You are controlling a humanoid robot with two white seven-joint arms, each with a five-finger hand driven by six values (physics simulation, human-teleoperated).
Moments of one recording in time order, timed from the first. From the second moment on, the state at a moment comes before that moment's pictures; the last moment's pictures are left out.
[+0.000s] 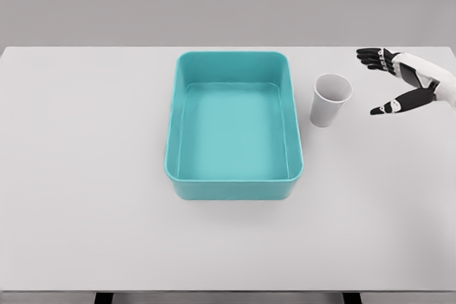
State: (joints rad) left arm -0.02 0.00 -0.11 -0.02 0.15 0.00 0.04; right arm -0.58 -0.82 0.53 -1.15 -0.47 -0.26 0.61
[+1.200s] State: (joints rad) left arm -0.02 0.00 -0.11 -0.02 0.15 0.00 0.04; right arm -0.61 -0.66 0.57 -1.02 -0.46 -0.23 0.61
